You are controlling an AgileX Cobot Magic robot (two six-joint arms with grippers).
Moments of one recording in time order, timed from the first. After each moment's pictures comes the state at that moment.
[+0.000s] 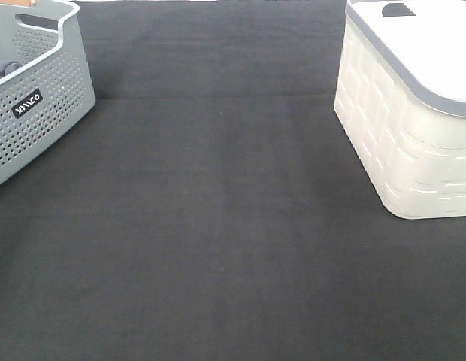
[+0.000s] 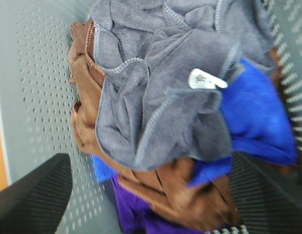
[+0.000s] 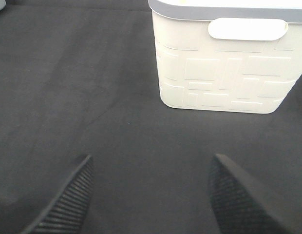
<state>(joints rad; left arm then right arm) 0.34 2.01 -1.85 -0.28 0.96 1.16 0.11 0.00 -0.50 0.02 1.06 -0.02</state>
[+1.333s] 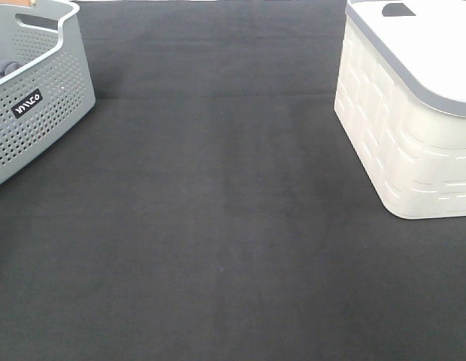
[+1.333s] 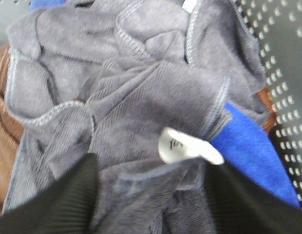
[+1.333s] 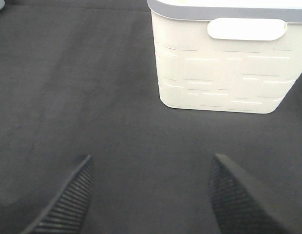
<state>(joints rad) 0.34 2.21 -1.86 -0.52 0.89 1.28 0.11 0.00 -0.50 0.02 1.06 -0.01</state>
